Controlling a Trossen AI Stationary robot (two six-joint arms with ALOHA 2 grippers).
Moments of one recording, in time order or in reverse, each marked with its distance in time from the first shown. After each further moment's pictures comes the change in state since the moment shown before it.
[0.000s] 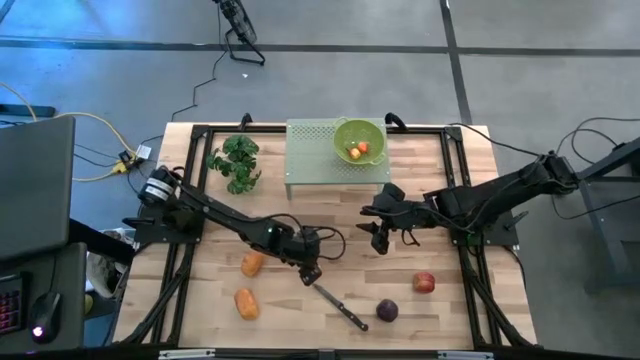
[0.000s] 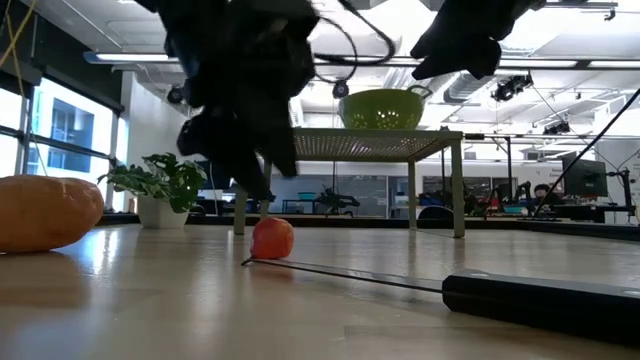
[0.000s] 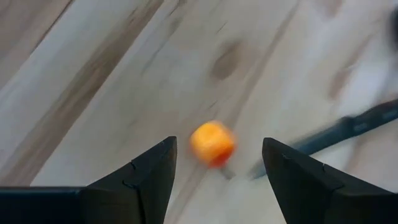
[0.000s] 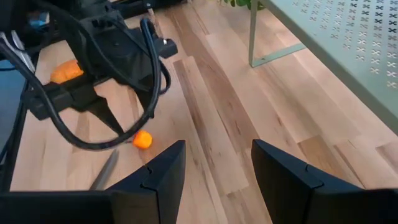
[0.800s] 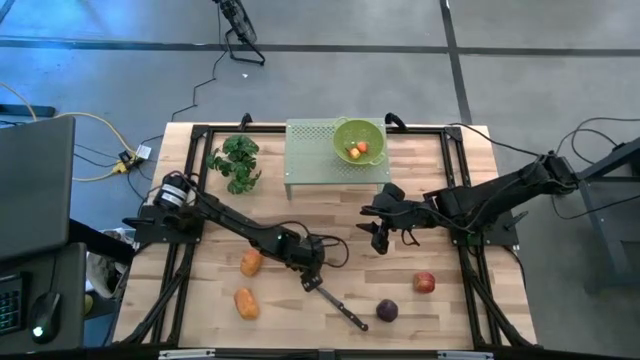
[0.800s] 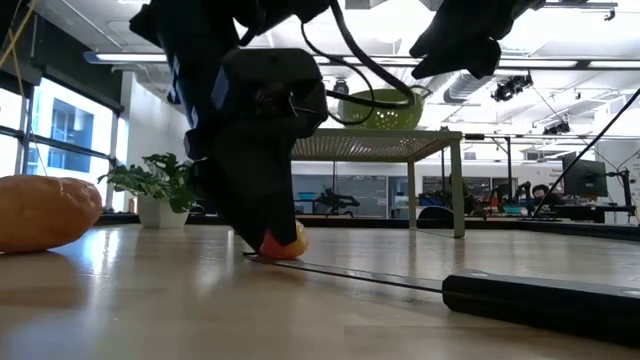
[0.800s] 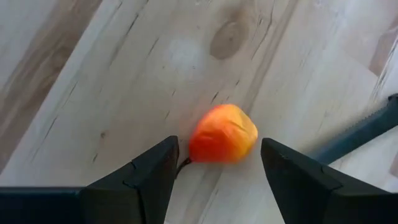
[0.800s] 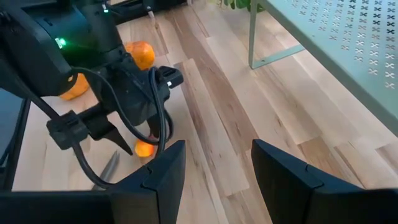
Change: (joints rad) left arm 0.000 0.133 0.003 0.076 0.047 0.090; right arm 0.000 0.000 0.000 0.002 0.003 0.002
